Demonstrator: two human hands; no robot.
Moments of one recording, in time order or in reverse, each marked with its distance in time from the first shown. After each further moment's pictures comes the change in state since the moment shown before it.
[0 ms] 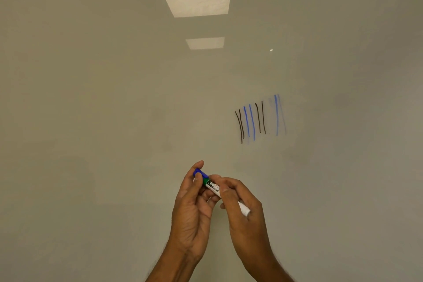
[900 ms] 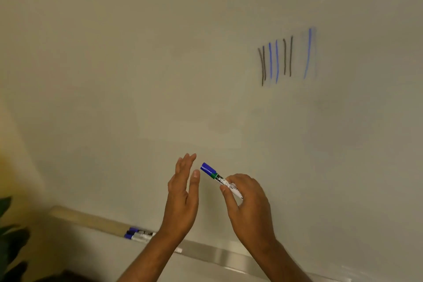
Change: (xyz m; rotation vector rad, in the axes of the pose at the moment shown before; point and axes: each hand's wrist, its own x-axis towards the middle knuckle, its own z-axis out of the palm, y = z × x) left_hand -0.083 -0.053 -0.106 1.258 0.191 0.302; right_hand -0.080 0.098 -0.050 -0.588 -0.126 -0.150
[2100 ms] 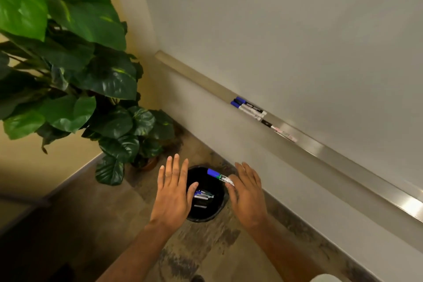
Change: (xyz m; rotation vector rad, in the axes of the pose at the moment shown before) left_hand -0.287 -0.368 -0.249 1.113 -0.256 -0.423; right_hand -0.336 0.030 0.332 -0.205 -0.835 -0.180
